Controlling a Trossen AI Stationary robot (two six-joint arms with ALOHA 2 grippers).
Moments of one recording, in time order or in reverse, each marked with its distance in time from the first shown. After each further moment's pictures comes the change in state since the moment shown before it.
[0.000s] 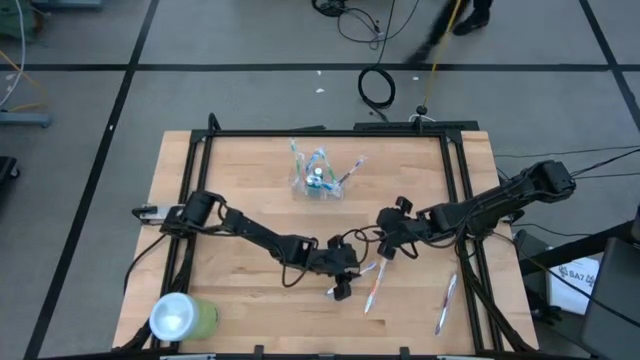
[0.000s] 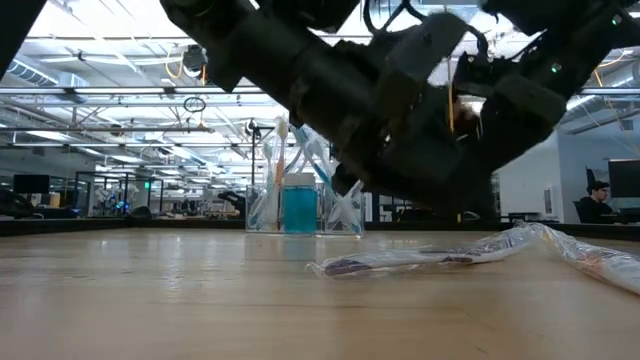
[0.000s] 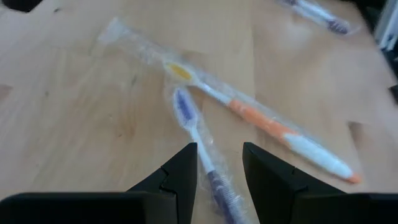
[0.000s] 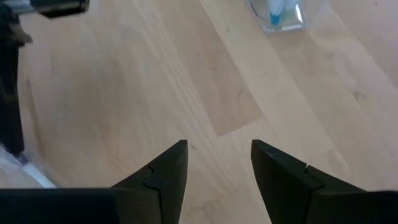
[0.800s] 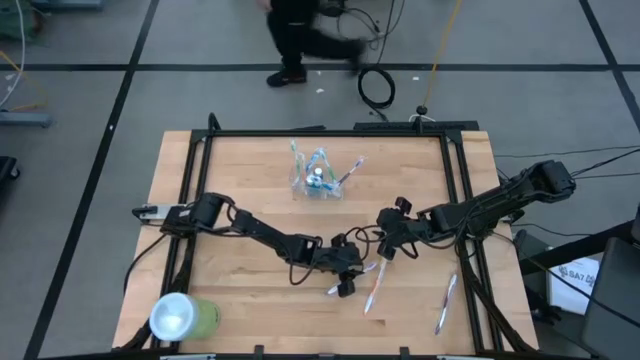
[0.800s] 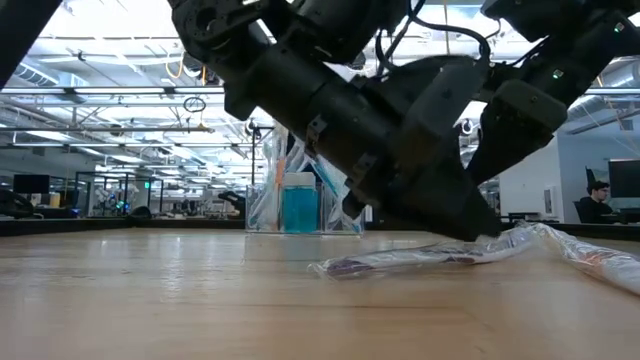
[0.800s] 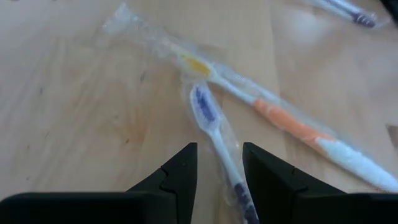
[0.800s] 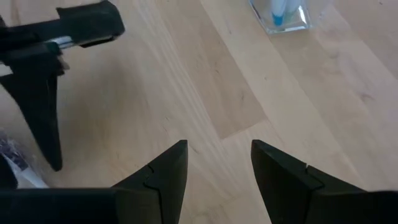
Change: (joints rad) left arm 0.028 0.075 0.026 0.050 0.013 0.016; right arm -0.001 0.000 -0.036 0.067 0.000 -0.005
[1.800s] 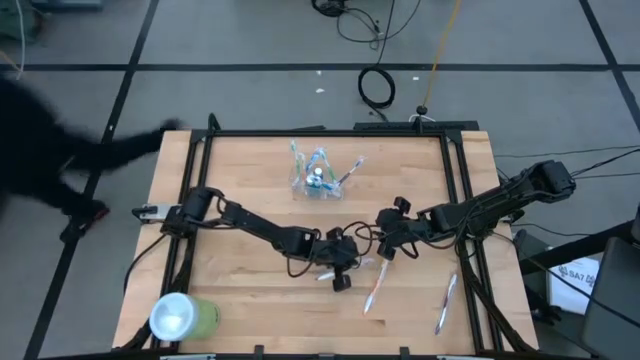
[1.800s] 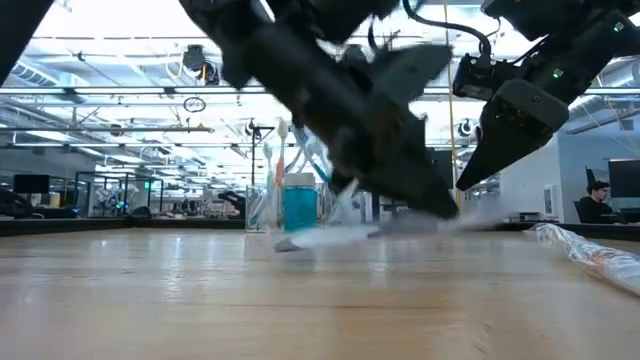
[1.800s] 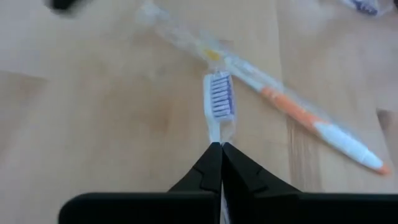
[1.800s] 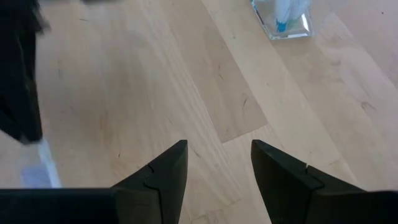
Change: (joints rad) left arm 0.021 -0.090 -0.002 -0.180 0.047 0.016; right arm 0.000 0.000 0.000 0.012 -0.001 -0.034
